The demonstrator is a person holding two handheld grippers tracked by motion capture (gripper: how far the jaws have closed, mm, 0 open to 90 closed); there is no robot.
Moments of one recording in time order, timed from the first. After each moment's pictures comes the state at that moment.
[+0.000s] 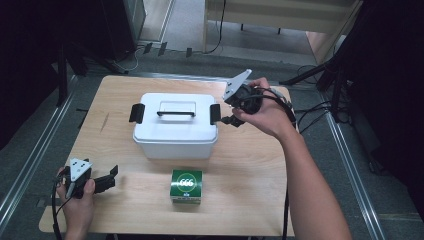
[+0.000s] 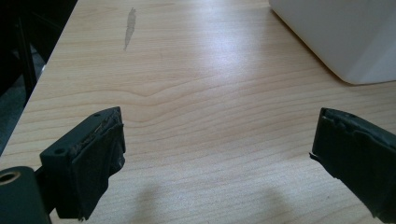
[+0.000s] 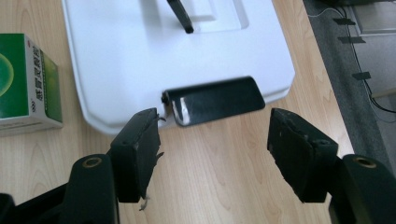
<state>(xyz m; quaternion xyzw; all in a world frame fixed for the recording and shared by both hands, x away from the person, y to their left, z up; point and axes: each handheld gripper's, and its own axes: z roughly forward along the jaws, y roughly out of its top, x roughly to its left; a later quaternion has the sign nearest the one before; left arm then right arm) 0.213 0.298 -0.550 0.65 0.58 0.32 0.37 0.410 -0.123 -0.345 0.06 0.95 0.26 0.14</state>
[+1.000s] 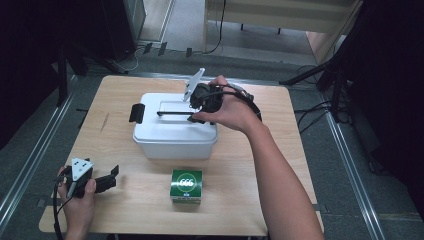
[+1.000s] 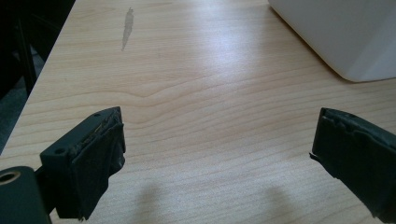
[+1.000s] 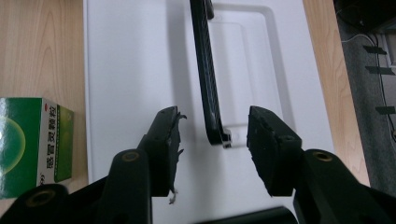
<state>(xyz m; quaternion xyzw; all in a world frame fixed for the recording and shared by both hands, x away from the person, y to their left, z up) 0.215 0.297 -0.551 0.65 0.58 0.33 0.36 0.410 -0.031 -0.353 -0.01 0.96 0.24 0.11</state>
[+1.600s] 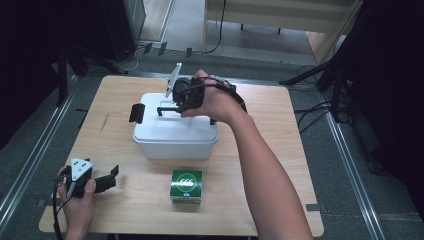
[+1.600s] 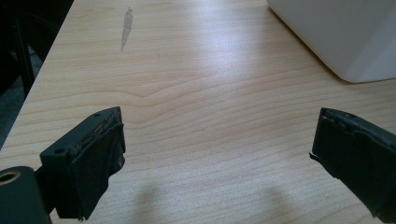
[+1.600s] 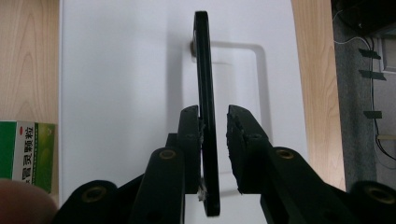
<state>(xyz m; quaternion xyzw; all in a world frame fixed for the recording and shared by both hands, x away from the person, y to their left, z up) 0.215 0.297 -0.551 0.65 0.58 0.32 0.37 0.420 0.014 -0.346 -0.03 0.97 0.21 0.13</state>
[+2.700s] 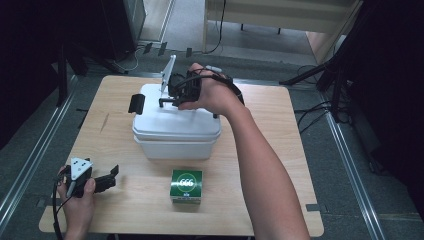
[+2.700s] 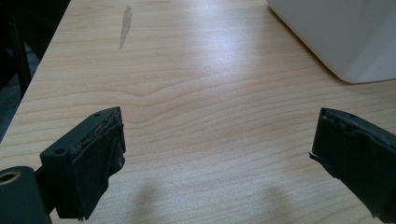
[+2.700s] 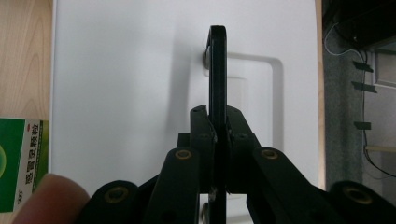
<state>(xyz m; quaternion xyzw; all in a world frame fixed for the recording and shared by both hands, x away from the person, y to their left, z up) 0.216 0.299 -0.551 0.65 0.58 0.32 0.37 0.420 0.020 -0.323 -0.06 0.97 0.20 0.14</state>
